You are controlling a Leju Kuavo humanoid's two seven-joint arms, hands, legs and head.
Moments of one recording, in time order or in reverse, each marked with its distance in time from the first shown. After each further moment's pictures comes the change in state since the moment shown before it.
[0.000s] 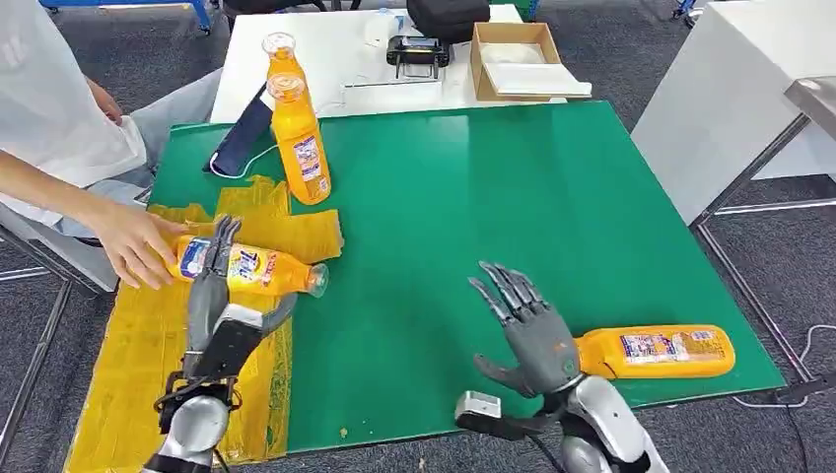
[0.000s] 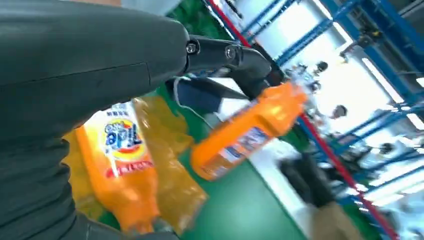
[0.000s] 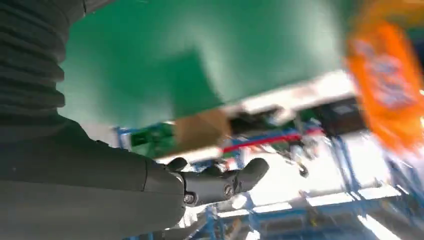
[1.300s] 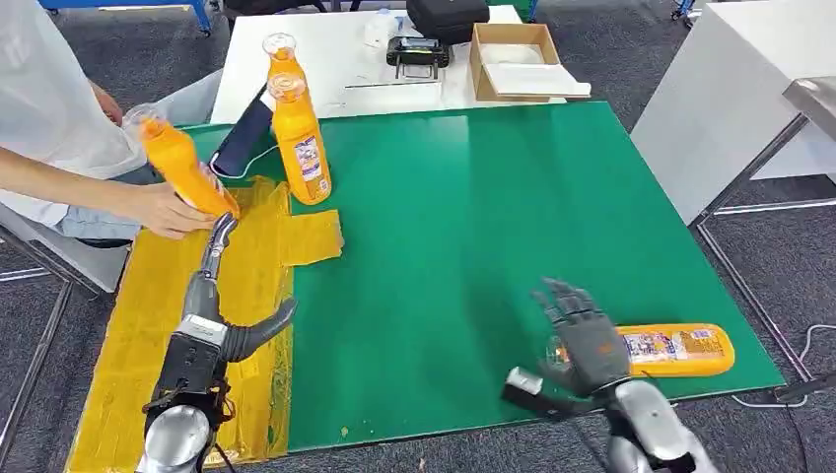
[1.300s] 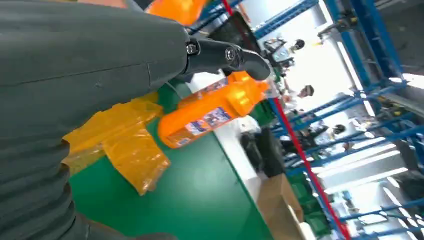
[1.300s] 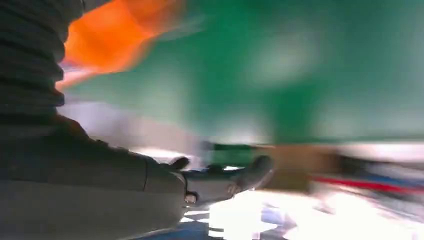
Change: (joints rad) left arm 0.032 -0.009 0.003 -0.119 0.181 -0.158 -0.031; right arm -0.023 -0.128 -0.185 0.212 0.089 0.011 0.158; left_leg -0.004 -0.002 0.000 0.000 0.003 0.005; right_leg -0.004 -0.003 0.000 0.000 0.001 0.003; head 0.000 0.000
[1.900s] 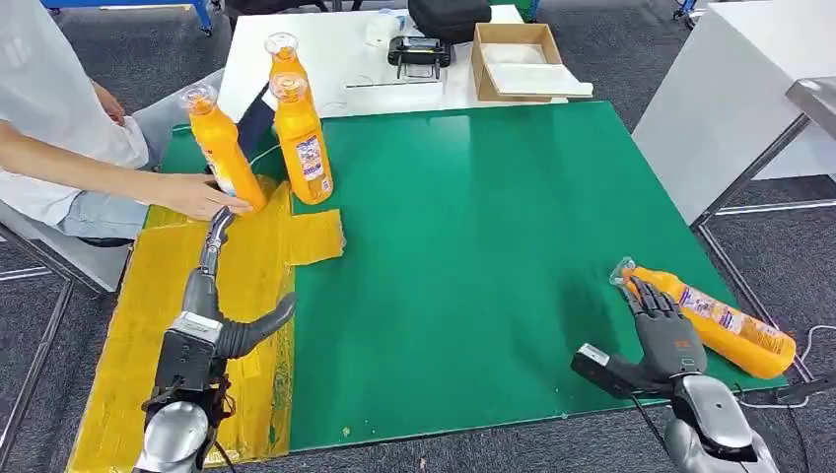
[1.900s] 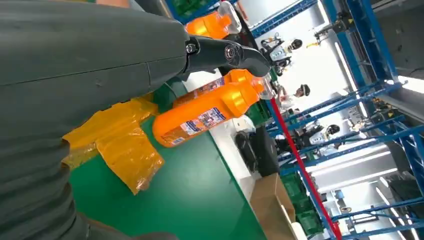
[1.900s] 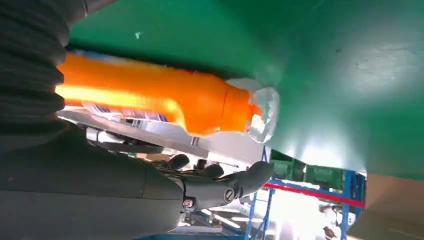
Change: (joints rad) left arm -0.006 0.000 -0.002 0.000 0.010 -0.003 -0.002; right arm -0.046 -0.022 -0.181 0.212 0.052 -0.014 -0.029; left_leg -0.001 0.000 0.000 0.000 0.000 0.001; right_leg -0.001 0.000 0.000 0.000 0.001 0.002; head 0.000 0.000
